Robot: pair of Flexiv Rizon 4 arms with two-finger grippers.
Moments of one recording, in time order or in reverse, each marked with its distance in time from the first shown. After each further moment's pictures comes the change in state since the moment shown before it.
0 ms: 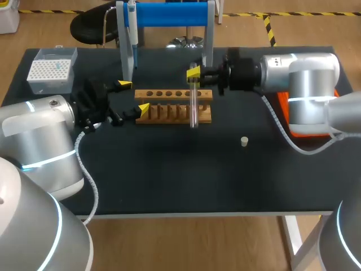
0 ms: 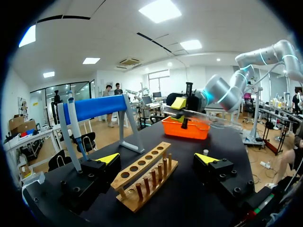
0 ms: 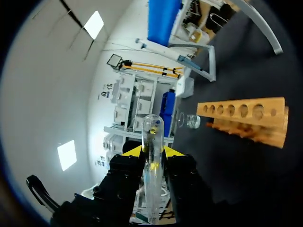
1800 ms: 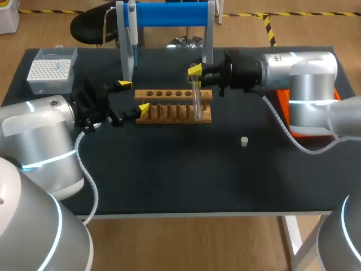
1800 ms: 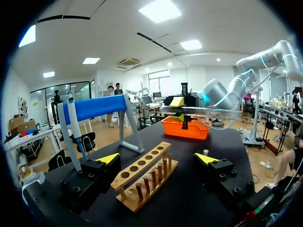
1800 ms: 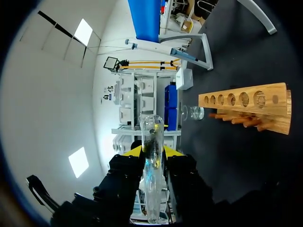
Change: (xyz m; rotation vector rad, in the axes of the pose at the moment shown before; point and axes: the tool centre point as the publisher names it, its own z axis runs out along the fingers) left arm 0.000 0.000 0.000 0.000 0.000 0.000; right arm 0.005 0.003 -0.004 0.044 0.059 0.109
